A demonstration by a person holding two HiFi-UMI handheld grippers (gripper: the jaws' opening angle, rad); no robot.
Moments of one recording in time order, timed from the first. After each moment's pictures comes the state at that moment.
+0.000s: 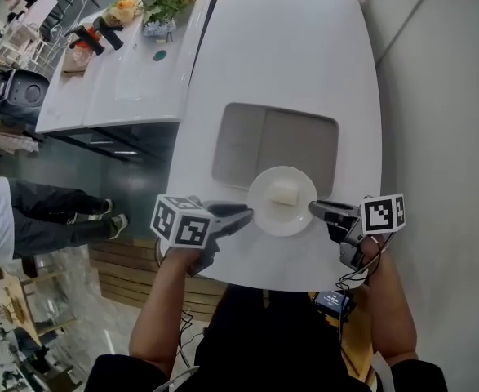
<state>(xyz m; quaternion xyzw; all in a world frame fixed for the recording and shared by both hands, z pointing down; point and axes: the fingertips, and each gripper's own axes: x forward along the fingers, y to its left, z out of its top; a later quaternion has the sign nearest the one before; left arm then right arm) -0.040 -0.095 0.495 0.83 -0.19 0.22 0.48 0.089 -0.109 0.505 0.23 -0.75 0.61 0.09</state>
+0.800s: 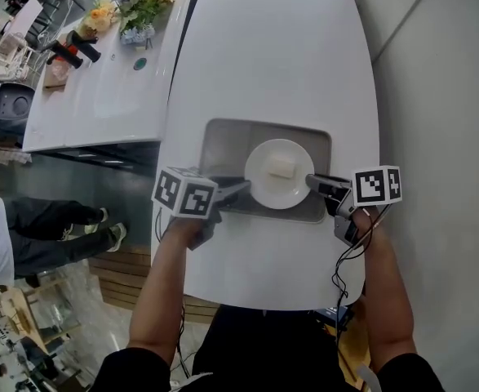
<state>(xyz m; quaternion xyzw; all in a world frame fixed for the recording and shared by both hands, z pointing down) -0.012 -0.220 0.532 0.83 -0.20 0.26 0.46 0.117 -0.228 0.541 0.29 -0.74 0.59 0.12</state>
